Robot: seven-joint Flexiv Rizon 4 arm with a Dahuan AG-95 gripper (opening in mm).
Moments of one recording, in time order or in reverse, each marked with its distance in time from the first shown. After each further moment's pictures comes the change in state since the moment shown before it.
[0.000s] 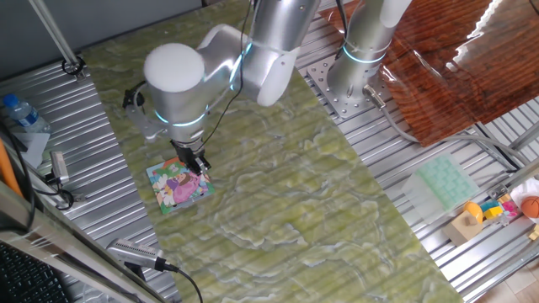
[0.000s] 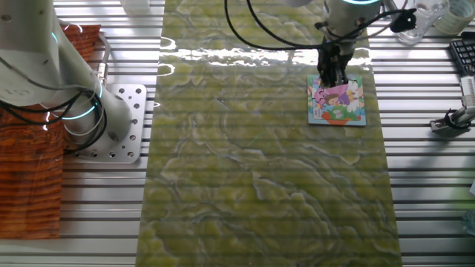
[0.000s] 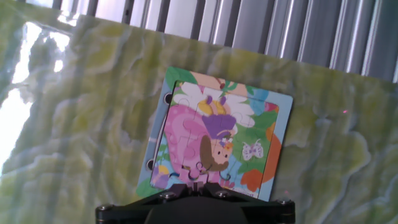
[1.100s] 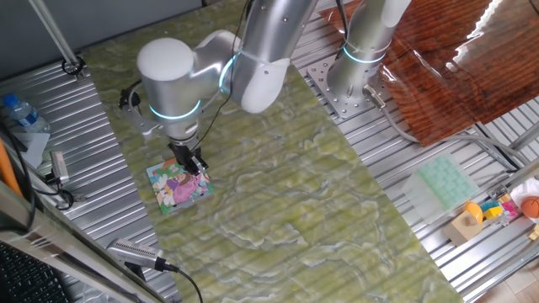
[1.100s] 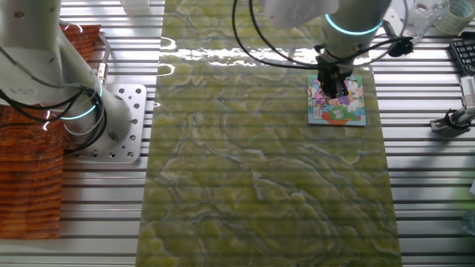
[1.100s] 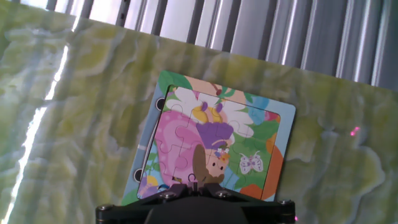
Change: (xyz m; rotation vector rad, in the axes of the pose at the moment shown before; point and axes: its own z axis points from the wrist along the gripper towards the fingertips) arm -0.004 -0.004 0.029 -0.088 -0.004 -0.046
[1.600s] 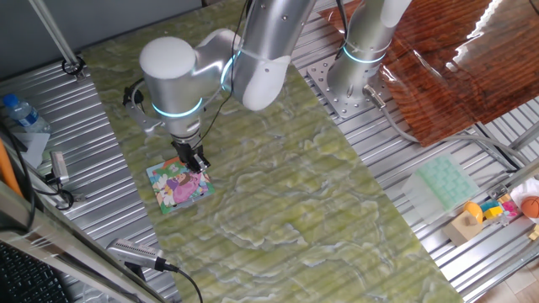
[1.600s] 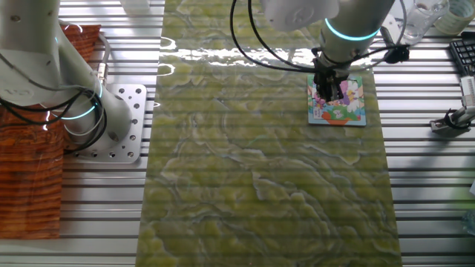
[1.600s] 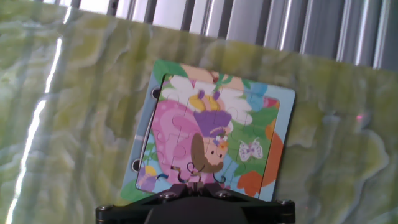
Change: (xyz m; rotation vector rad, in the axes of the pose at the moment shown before) arm 0.010 -0.001 0.004 -0.034 -0.012 0.018
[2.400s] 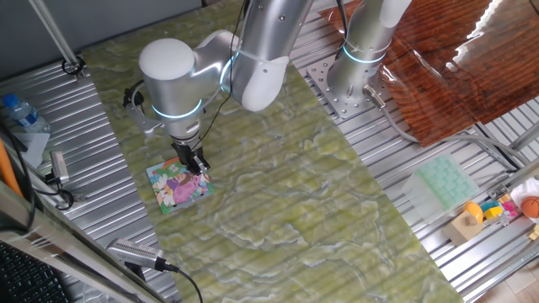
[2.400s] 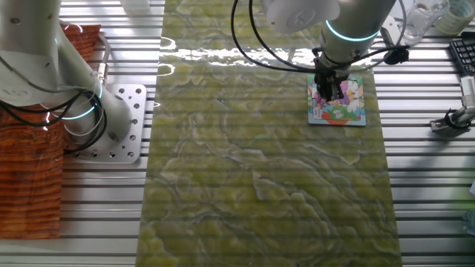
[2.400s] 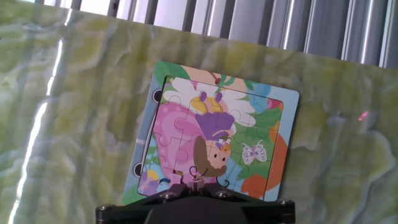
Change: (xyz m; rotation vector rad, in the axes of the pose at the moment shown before) arm -0.003 0.002 0.007 0.004 0.003 0.006
